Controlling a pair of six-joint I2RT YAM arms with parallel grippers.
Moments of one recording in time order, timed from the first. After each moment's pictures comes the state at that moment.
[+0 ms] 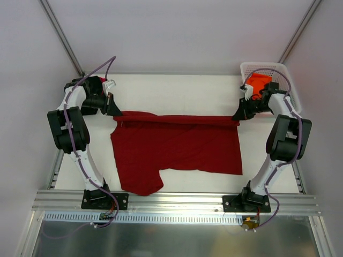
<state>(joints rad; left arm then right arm) 0.25 2.00 1.61 -1.12 1.06 0.83 -0.20 1.90 1.46 -0.92 -0.81 -0.65</state>
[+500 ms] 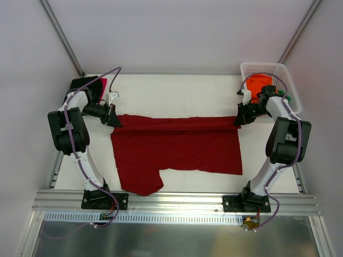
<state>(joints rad) 0.25 1.98 1.48 -1.20 0.95 0.93 -0.18 1.84 1.38 -0.88 -0.65 -0.64</state>
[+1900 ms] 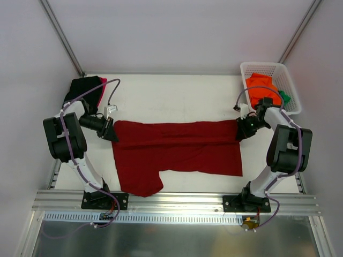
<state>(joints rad) 0.31 1.86 1.24 -1.22 0.87 1.04 -0.17 1.72 1.14 -0.87 -0.52 -0.70</state>
